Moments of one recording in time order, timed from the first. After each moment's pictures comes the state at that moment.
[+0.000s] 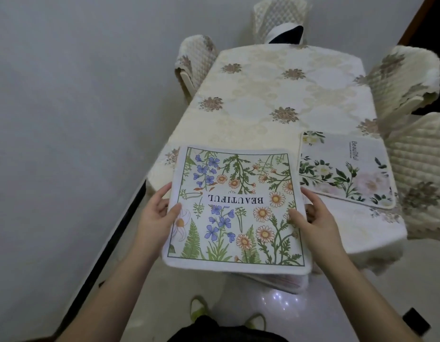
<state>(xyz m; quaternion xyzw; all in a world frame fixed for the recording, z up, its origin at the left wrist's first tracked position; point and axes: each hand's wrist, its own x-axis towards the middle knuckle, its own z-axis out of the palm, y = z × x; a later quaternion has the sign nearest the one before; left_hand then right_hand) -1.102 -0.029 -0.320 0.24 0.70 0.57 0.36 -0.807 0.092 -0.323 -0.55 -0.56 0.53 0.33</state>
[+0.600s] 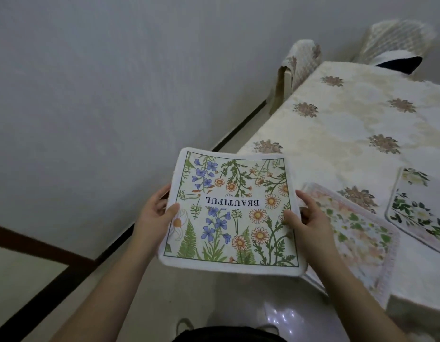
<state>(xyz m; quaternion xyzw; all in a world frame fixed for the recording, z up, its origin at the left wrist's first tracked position) -1.225 -0.230 -0.329 0.07 0.72 0.63 0.28 -0.990 -0.012 -0.323 -0.45 -0.67 0.56 0.22</state>
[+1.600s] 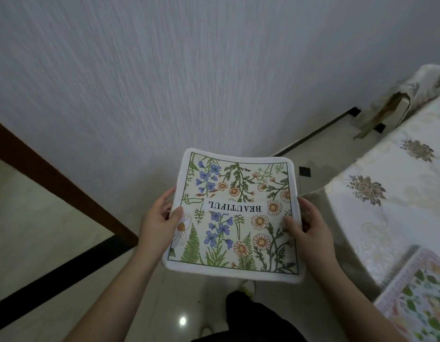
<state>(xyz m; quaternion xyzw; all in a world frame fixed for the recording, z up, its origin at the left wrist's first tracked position) -1.370 -0.387 -0.336 -0.02 0.79 0.59 0.16 -1.218 -0.115 -0.348 -0.33 -0.77 0.53 0.13</state>
